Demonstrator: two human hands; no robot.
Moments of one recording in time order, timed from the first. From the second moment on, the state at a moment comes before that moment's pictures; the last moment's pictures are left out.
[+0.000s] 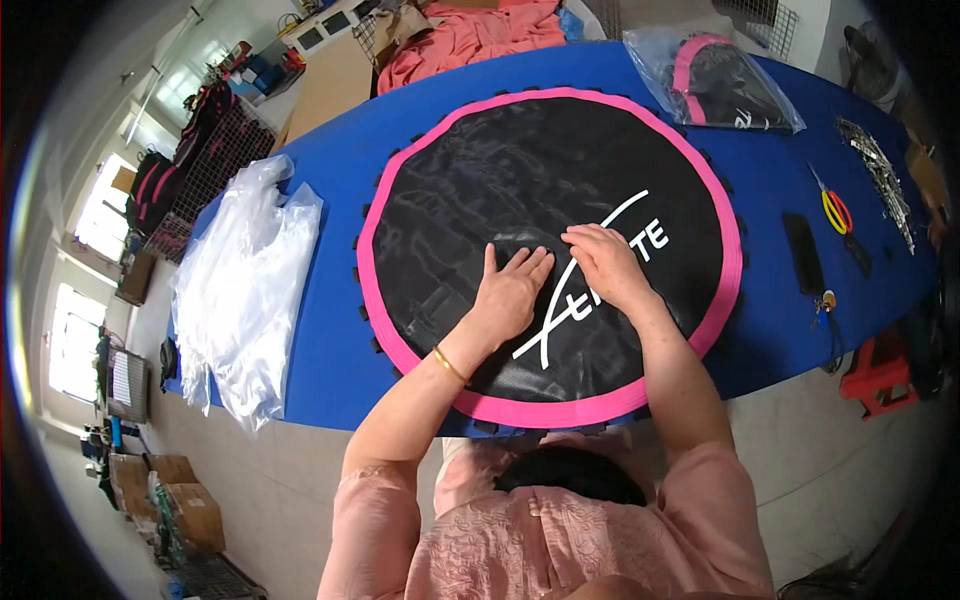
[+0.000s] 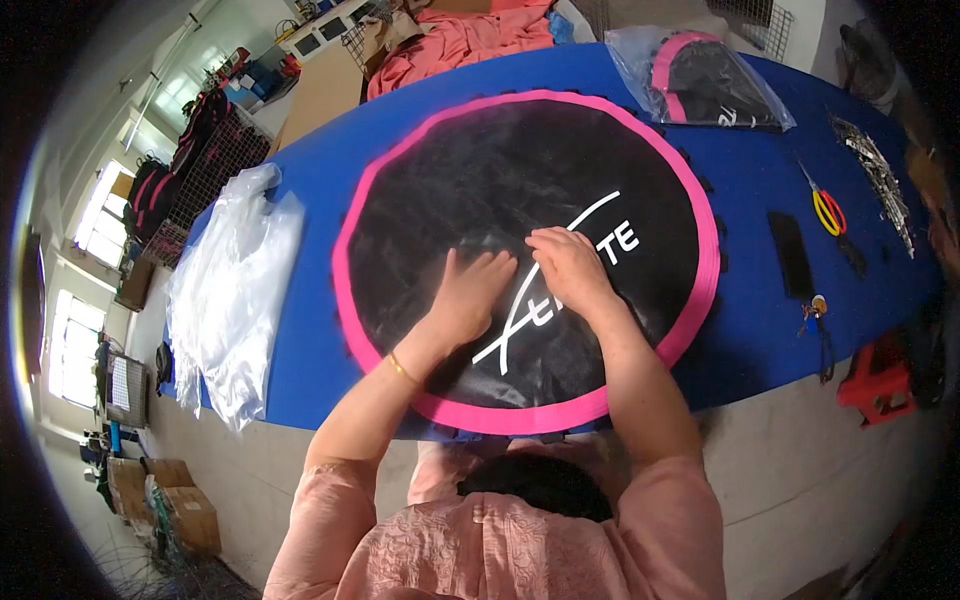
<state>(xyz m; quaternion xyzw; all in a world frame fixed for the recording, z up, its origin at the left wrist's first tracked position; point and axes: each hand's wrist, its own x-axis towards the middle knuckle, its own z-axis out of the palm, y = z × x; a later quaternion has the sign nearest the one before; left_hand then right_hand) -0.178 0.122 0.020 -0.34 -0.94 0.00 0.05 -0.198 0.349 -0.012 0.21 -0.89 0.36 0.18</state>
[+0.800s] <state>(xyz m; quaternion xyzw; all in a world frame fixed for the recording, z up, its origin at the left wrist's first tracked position) -0.164 0.063 0.022 -0.28 -0.96 0.06 0.09 -0.197 0.350 -0.013 0.20 -0.89 0.36 0.17</state>
